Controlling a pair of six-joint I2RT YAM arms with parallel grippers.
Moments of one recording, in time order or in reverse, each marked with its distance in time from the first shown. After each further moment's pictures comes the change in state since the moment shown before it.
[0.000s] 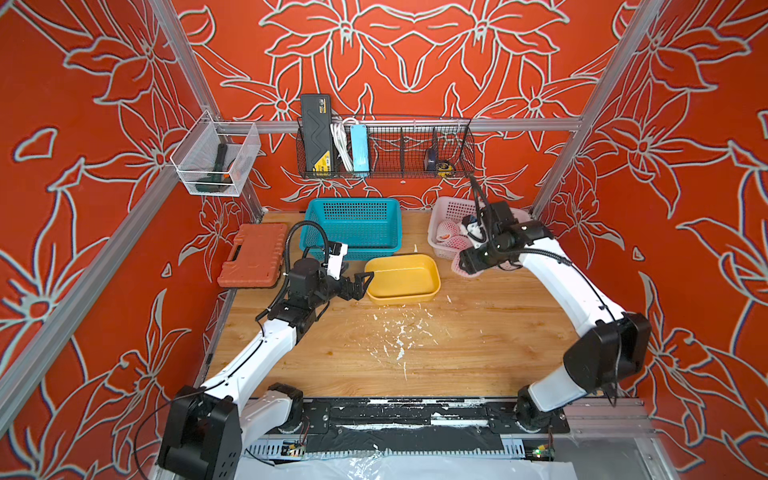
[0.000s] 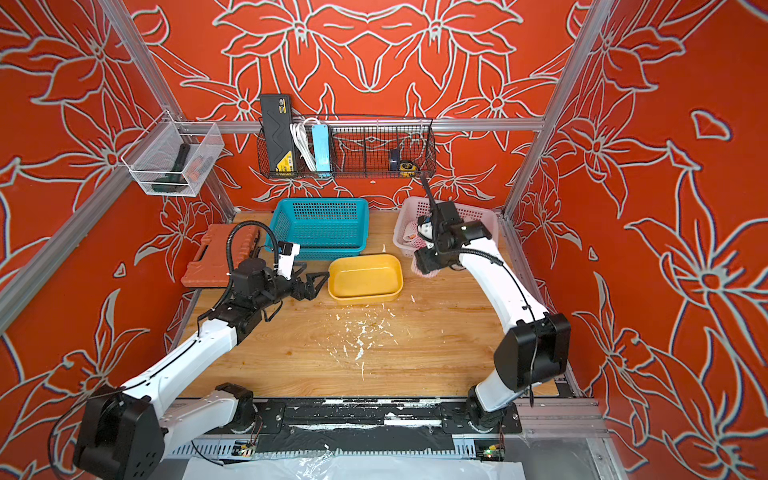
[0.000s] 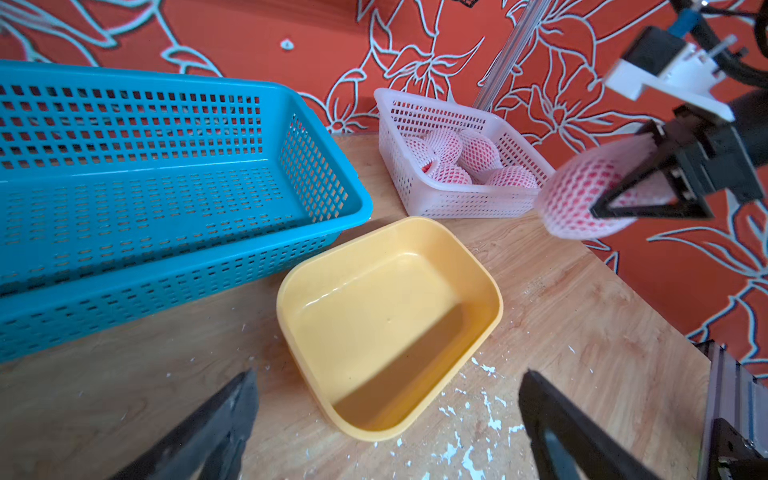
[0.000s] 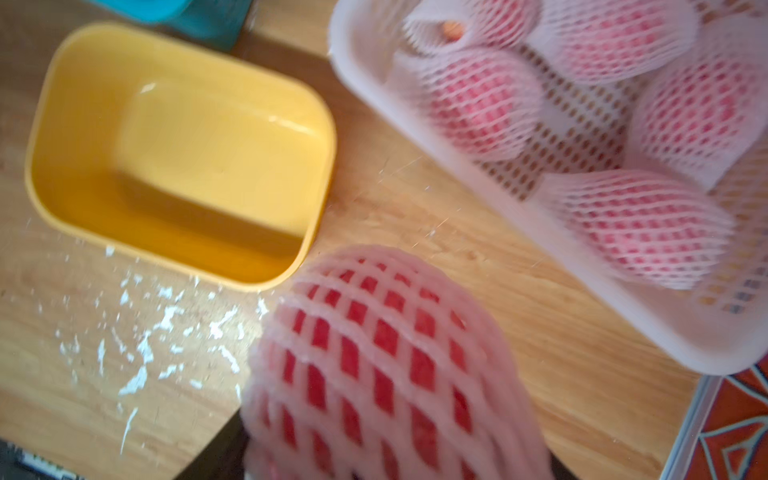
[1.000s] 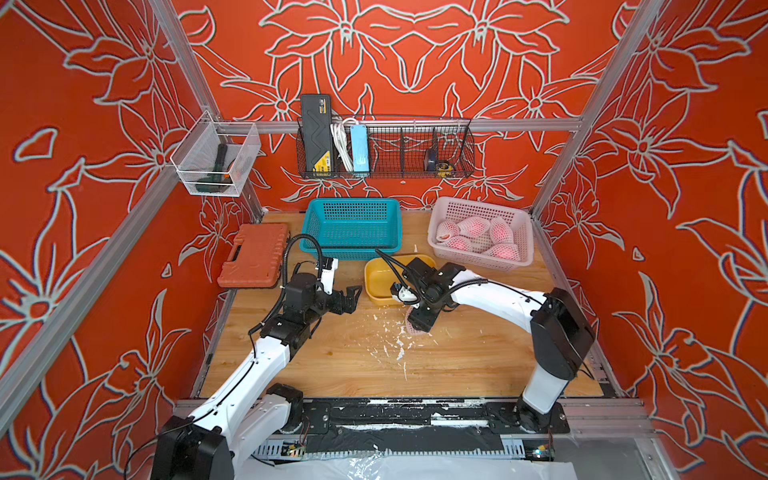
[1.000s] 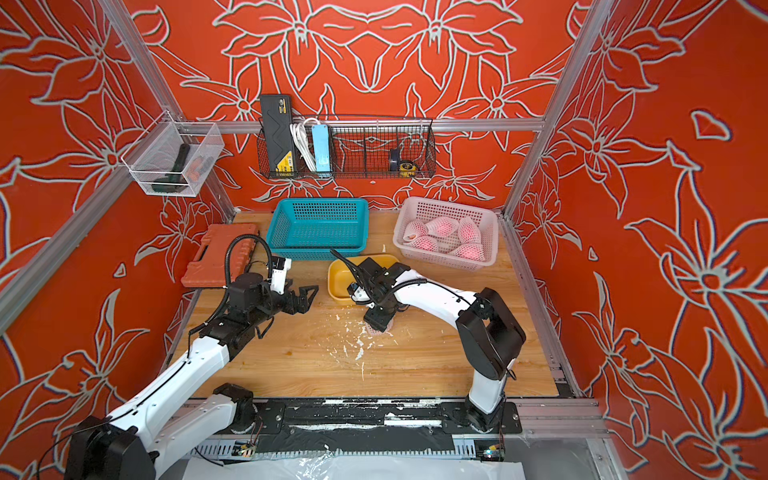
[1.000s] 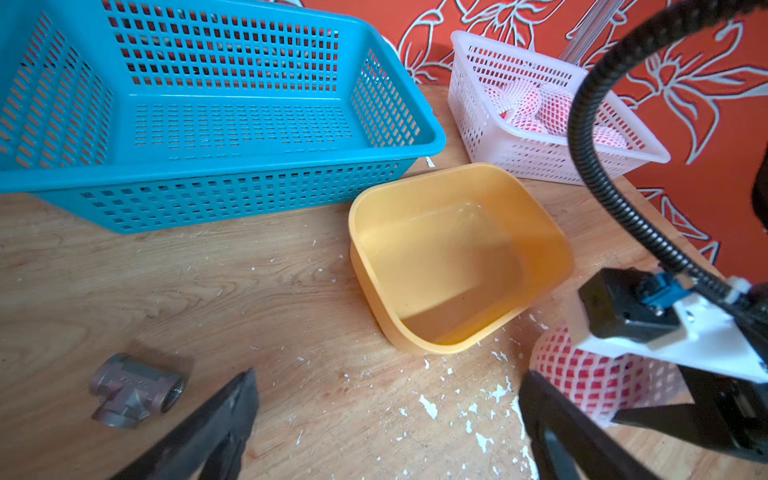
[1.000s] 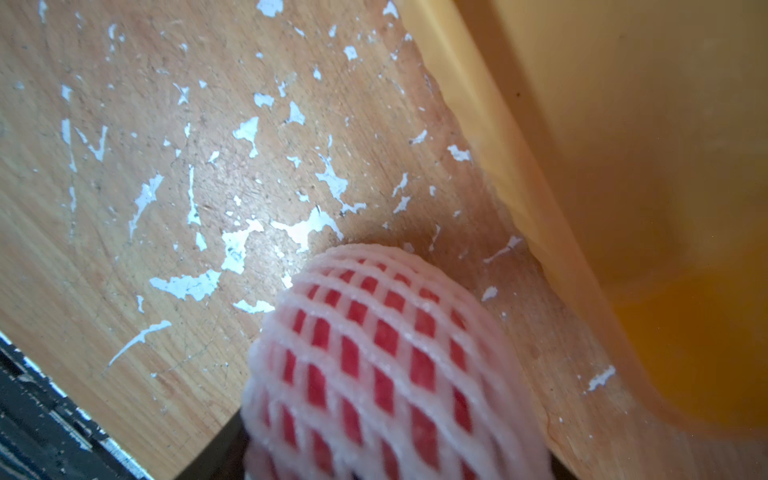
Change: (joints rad) left arm -0.001 -0.127 -0.084 -0.163 -0.177 0.021; right arm 0.460 0.245 -0.172 0.158 0.008 -0.158
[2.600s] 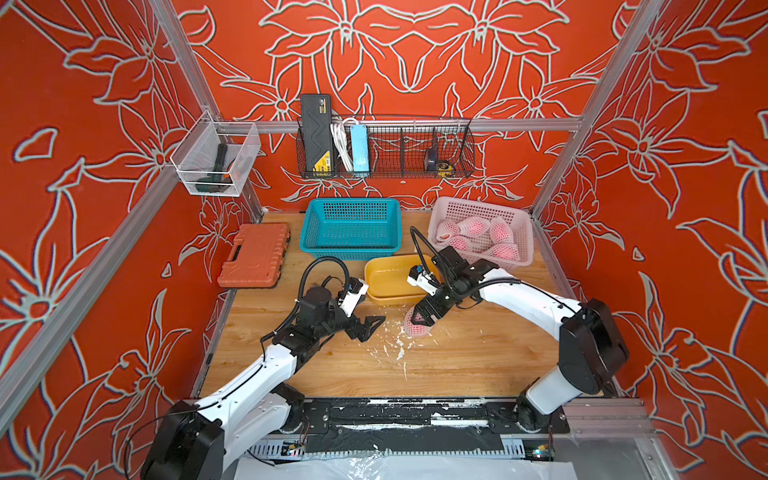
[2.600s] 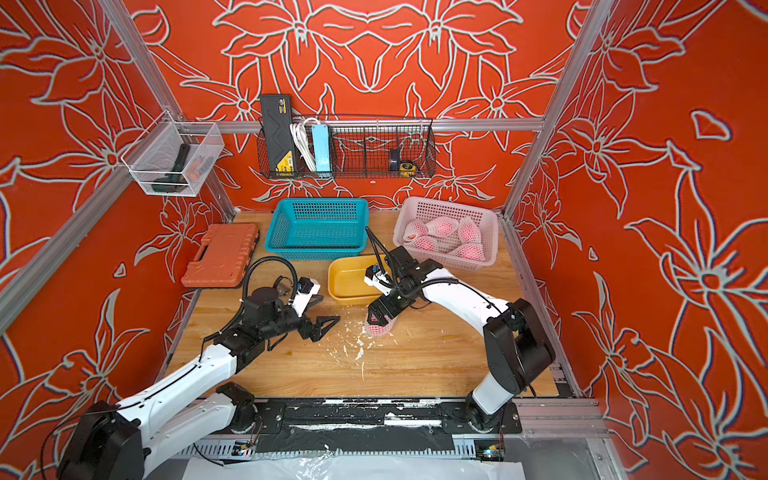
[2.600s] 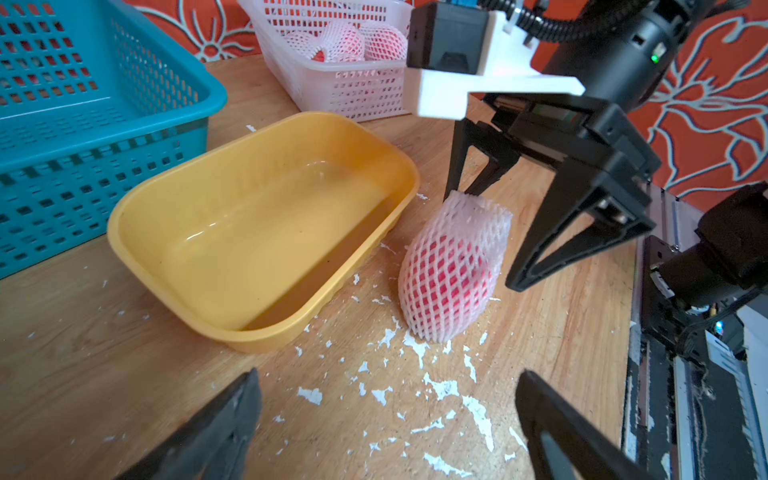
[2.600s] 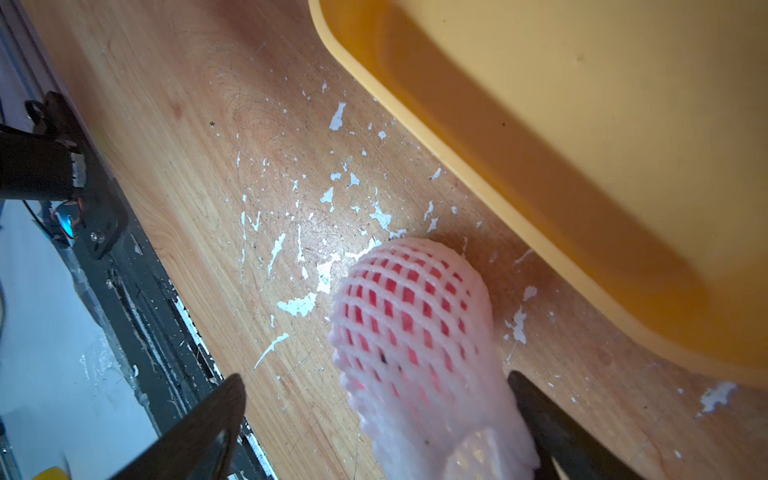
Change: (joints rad) left arm -0.175 0.023 -0.136 0.184 0.275 0.187; right arm -0.206 -0.187 -0.148 0.134 -0.399 0.142
